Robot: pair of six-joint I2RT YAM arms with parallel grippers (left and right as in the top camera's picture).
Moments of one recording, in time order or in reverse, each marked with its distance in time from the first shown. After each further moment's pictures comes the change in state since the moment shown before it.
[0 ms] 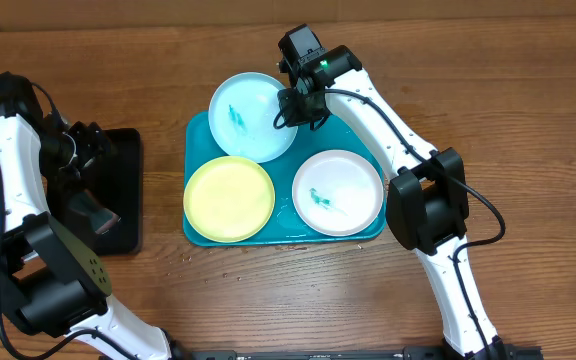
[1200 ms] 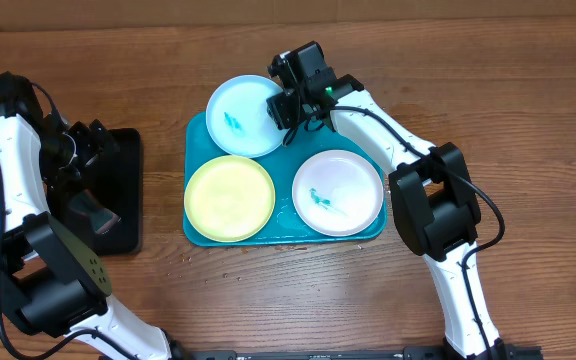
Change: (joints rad) left arm 0.000 0.000 0.000 -0.001 0.000 -0.003; right arm -0.013 -0.078 -0.349 0.585 -0.089 -0.211
